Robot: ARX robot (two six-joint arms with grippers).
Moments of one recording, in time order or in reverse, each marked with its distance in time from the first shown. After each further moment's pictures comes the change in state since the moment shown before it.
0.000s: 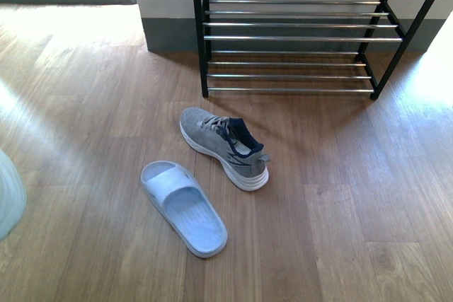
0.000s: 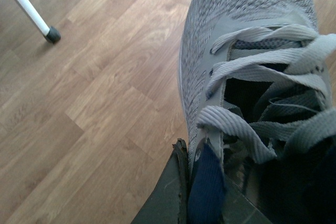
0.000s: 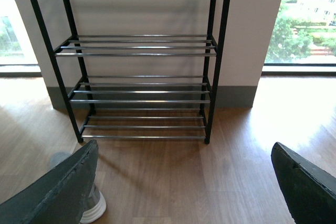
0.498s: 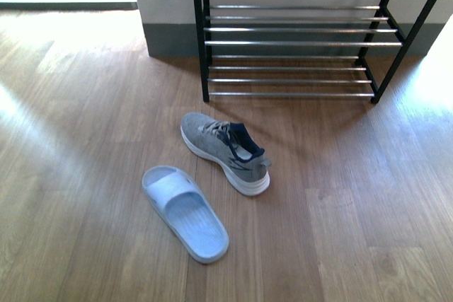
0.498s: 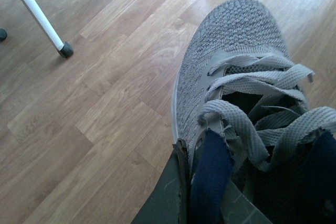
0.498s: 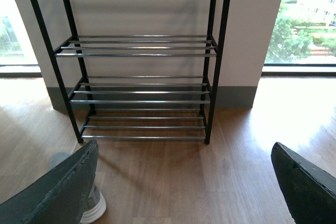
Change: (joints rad) left arm 0.029 -0.075 0.000 0.000 -0.032 0.066; right arm 0.000 0.000 0.000 0.000 0.003 0.000
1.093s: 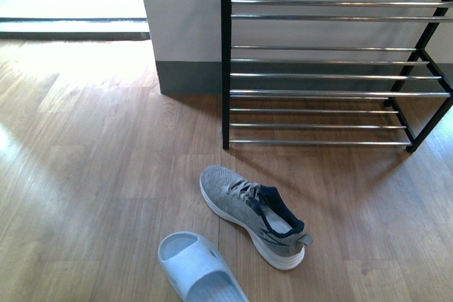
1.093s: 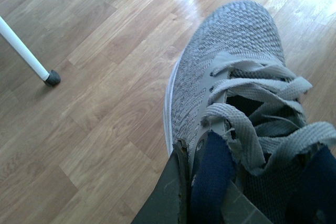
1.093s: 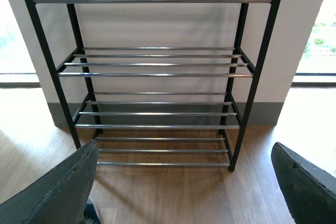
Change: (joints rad) left arm 0.004 0.000 0.000 0.000 -0.001 0.003; right arm 0.000 0.000 0.000 0.000 -0.003 0.000
